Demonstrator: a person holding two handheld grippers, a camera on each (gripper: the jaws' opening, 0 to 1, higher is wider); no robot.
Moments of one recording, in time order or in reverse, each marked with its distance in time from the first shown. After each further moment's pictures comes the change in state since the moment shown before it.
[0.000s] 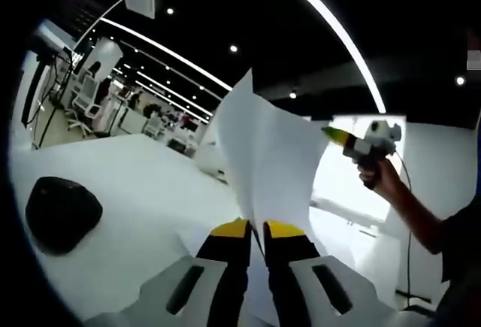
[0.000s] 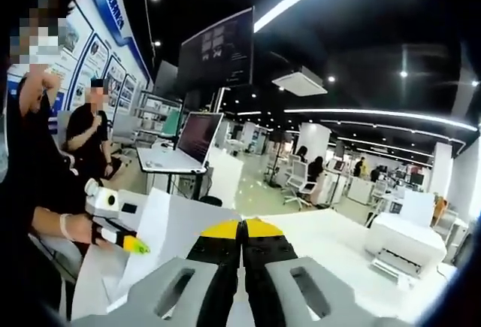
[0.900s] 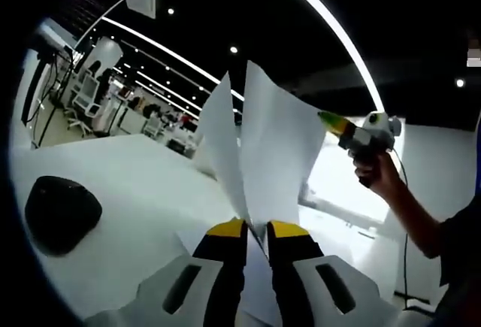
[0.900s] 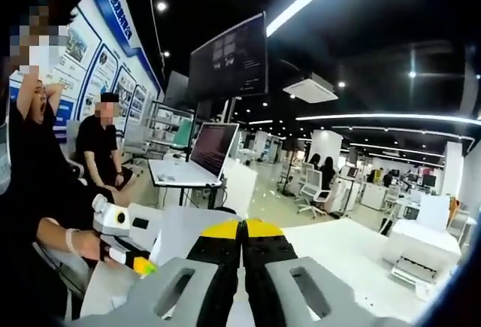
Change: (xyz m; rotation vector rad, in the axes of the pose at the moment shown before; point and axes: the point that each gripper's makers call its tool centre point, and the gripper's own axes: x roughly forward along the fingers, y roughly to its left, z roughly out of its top) left arm -0.001 -0.002 0.001 -0.007 -0.006 -0.006; right arm 0.029 0.028 0.019 0.018 -0.059 0.075
